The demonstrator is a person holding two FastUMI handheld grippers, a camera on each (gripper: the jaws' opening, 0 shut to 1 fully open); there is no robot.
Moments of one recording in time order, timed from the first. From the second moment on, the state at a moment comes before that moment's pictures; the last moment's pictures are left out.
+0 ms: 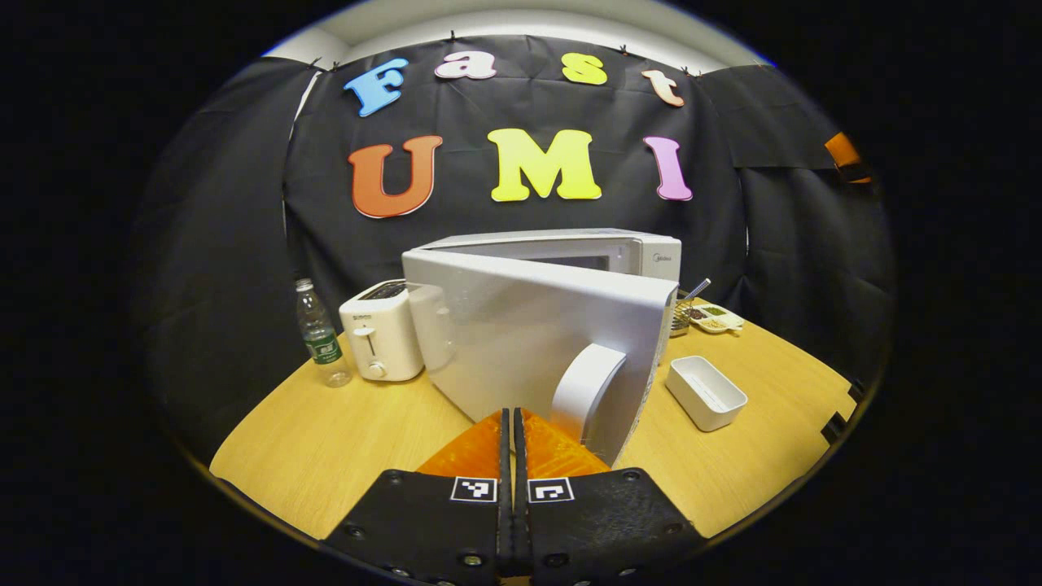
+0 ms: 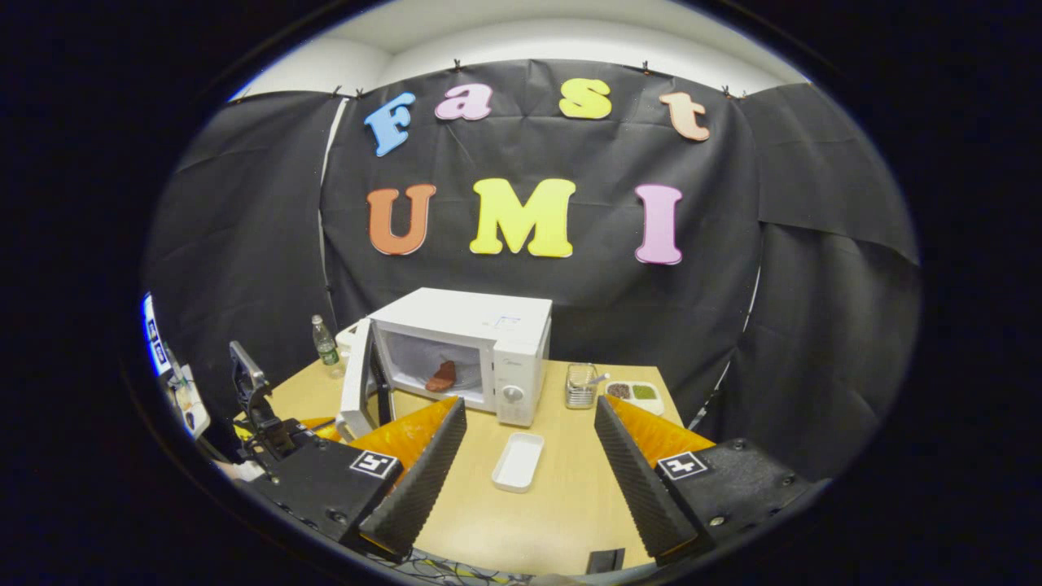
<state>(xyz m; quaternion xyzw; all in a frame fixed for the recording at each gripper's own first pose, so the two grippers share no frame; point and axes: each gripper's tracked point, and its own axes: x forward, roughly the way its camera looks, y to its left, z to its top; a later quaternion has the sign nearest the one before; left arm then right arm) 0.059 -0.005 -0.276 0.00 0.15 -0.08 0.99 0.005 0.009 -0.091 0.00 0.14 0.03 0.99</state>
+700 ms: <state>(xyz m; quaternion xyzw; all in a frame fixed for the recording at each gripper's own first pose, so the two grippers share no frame) 0.163 -0.106 -0.257 0.02 0.12 -0.12 0.98 0.054 -0.051 -0.103 0.00 0.15 0.02 0.99</state>
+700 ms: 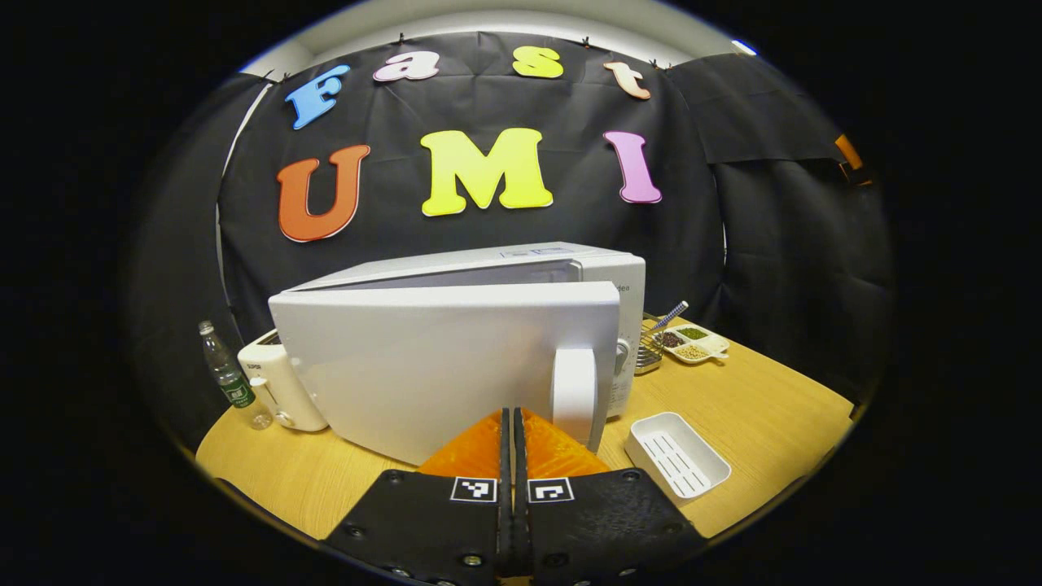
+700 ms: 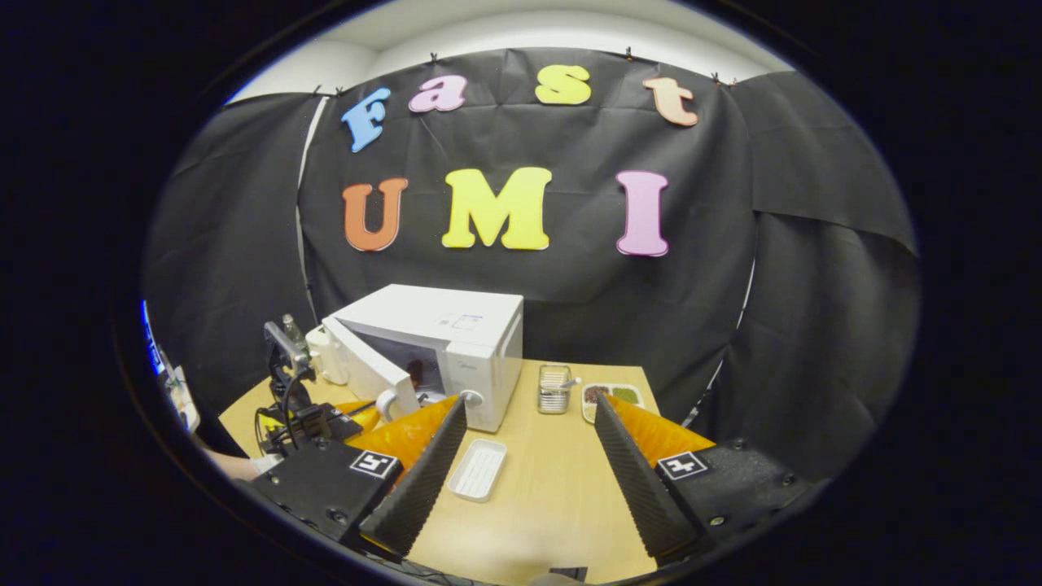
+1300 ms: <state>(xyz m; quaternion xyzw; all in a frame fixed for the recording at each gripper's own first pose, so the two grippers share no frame) 0.228 -0.134 -0.257 0.03 0.12 -0.12 0.98 0.072 -0.072 -0.115 0.00 0.17 0.02 0.99</state>
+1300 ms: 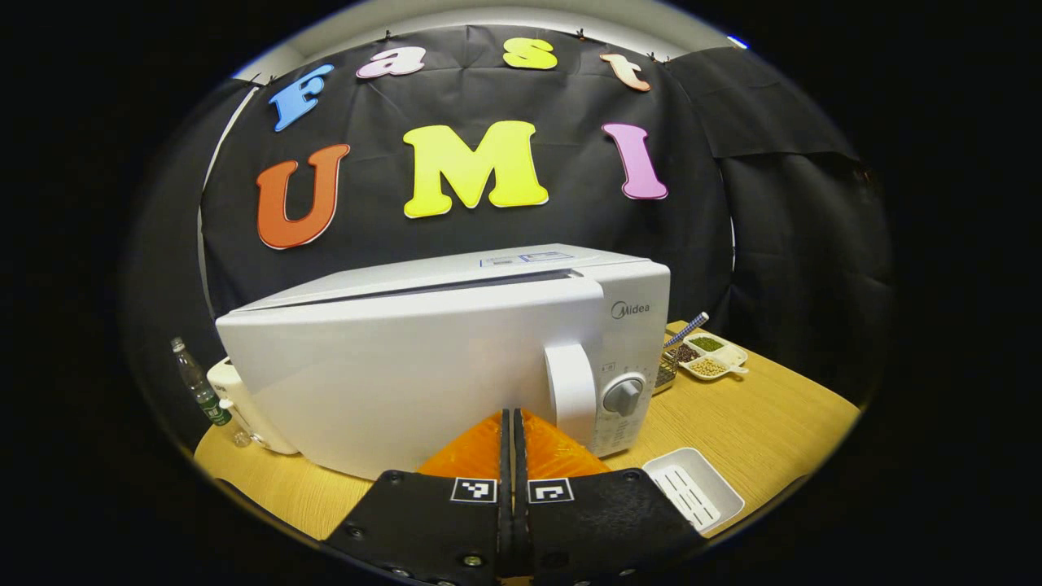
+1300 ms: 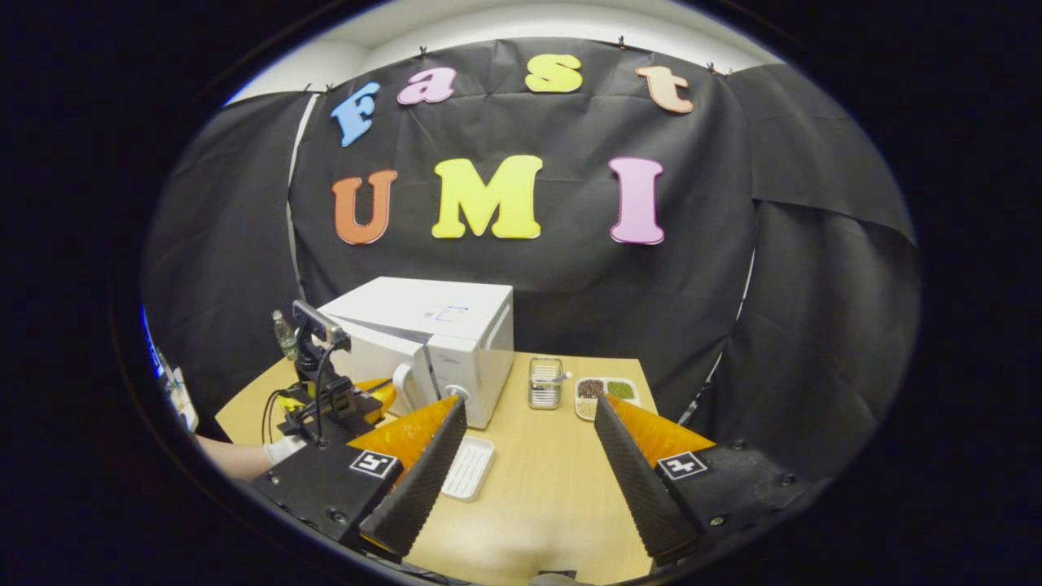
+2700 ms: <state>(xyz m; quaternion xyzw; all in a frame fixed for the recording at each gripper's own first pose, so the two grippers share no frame) 0.192 -0.096 -0.255 0.07 0.15 -0.04 0.99 0.104 -0.078 -0.130 0.01 0.17 0.07 0.98</state>
